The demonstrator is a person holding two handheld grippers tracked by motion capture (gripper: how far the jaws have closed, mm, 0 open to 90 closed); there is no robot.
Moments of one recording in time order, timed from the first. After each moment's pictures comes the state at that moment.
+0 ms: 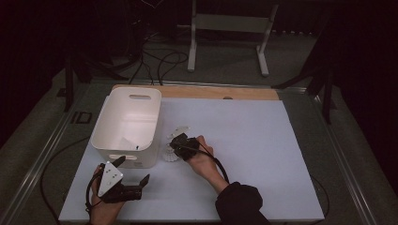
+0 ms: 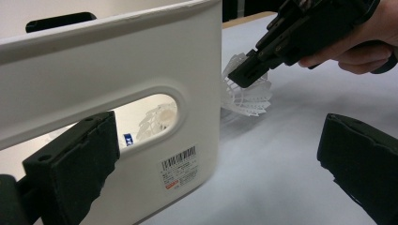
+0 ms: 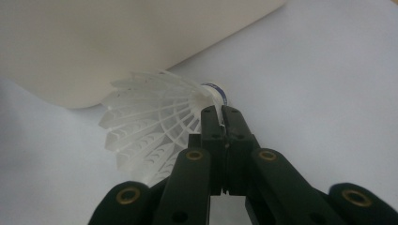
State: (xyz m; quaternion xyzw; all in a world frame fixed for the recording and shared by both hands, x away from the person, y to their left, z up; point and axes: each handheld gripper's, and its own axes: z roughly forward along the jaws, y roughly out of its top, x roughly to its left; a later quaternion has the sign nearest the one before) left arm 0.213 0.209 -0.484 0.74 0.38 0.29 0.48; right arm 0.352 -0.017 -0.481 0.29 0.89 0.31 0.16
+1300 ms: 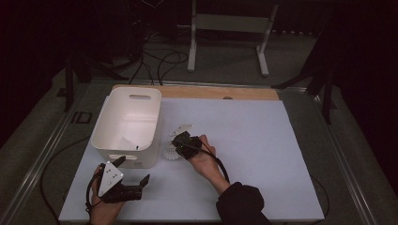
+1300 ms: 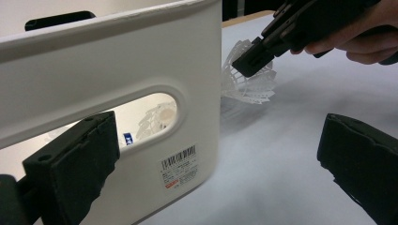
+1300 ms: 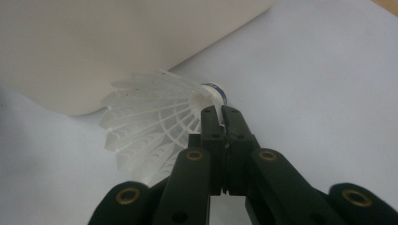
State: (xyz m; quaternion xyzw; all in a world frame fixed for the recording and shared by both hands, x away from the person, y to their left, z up) left arm 0.213 0.209 -0.484 0.74 0.38 0.29 0.48; right arm 0.351 -0.023 -0.472 0.31 0.88 0.32 0.16
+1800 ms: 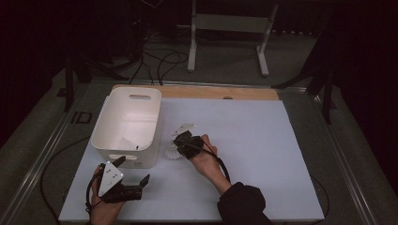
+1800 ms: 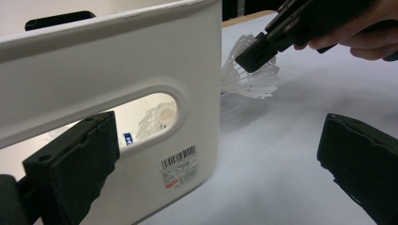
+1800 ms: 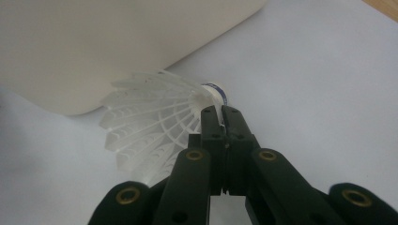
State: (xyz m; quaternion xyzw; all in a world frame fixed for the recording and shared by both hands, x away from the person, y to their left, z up) left arm 0.213 0.209 -0.484 0.74 0.38 0.29 0.48; right arm 0.351 -0.028 -0.469 0.32 0.88 0.32 0.16
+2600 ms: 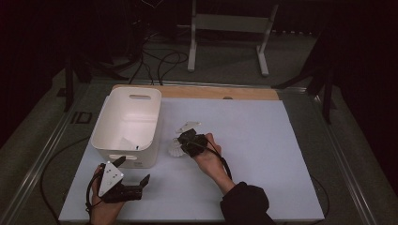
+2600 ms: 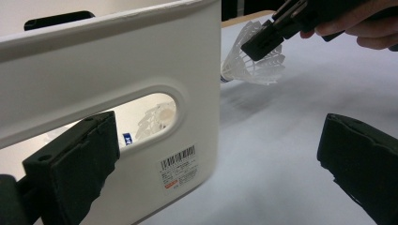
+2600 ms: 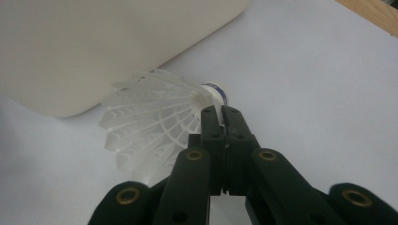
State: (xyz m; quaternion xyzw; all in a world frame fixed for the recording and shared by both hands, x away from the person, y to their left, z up) left arm 0.213 0.209 -0.484 0.74 0.37 0.29 0.48; right arm 0.352 -0.039 -0.461 0.33 0.87 0.32 0.17
